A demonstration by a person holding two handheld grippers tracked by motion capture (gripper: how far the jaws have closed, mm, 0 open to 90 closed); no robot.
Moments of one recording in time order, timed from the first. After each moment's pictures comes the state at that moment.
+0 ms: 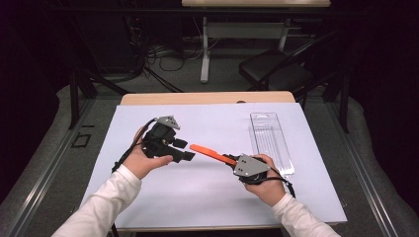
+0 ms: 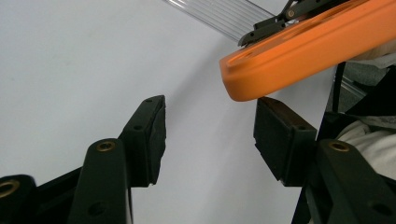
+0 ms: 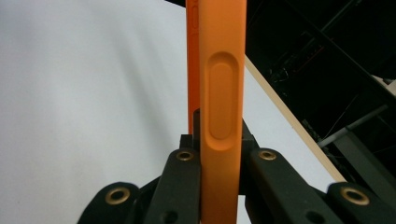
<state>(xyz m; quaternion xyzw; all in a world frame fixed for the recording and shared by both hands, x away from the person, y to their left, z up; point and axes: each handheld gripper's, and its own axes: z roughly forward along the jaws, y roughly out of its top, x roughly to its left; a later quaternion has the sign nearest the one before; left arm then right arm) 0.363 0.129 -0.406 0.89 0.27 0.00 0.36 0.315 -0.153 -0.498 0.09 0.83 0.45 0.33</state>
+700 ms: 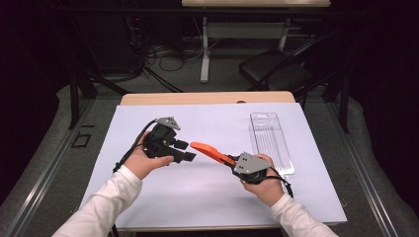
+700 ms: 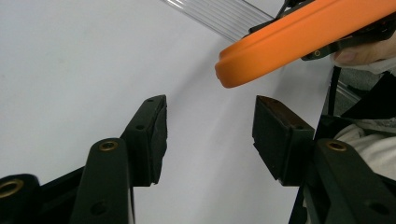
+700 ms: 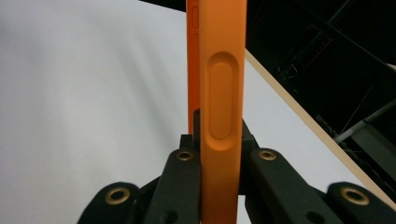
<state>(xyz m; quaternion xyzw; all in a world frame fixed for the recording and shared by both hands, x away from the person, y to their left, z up) 0.362 0.129 -0.410 0.89 0.27 -0.01 0.36 0.318 -0.153 -0.502 0.11 0.82 0.47 0.30</state>
